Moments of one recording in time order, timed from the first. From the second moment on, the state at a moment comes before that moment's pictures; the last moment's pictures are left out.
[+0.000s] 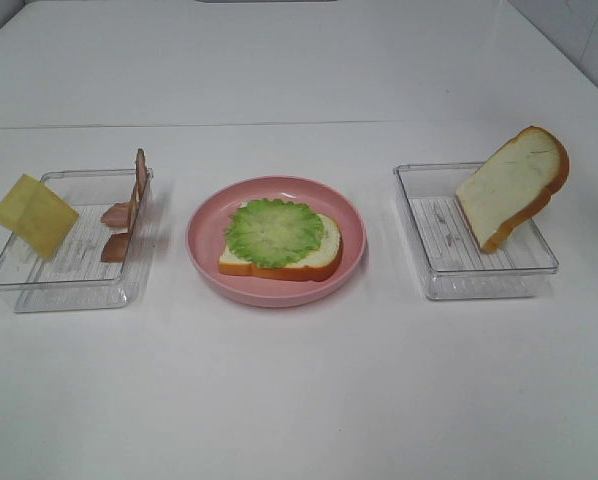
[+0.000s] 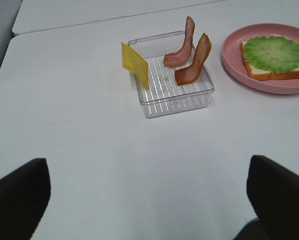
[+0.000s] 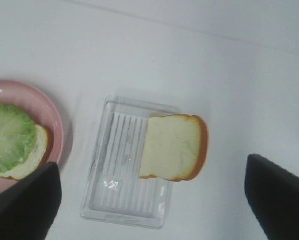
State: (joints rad) left arm 0.10 0.00 -0.52 -0.18 1.08 0.22; right arm 0.35 1.65 -1.85 -0.25 1.22 0.16
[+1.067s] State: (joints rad) left arm 0.10 0.00 -0.52 -0.18 1.08 0.22; right arm 0.35 0.14 -0.68 -0.12 1.07 0.11
